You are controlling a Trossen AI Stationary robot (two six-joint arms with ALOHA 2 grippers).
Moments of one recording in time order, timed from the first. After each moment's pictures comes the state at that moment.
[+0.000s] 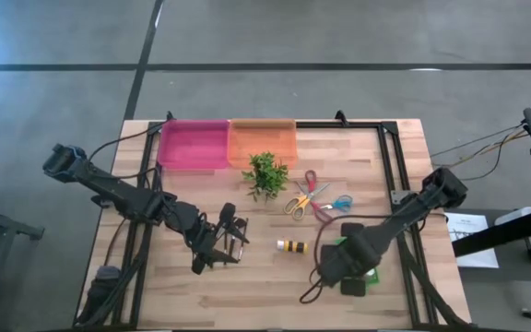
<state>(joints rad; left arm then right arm) -0.40 1.23 0.81 0.07 0.02 0.44 0.59 1.76 1.52 -1.41 -0.10 0.73</state>
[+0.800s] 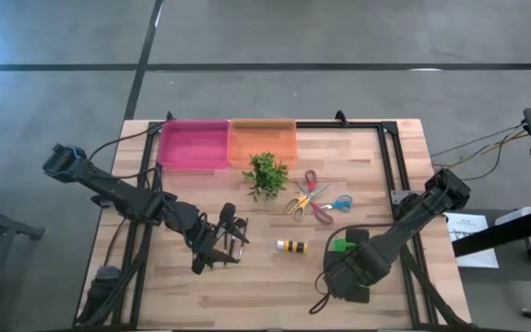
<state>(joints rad) -0.40 1.23 0.81 0.07 0.02 0.44 0.67 1.75 1.50 -1.37 -0.06 0.83</state>
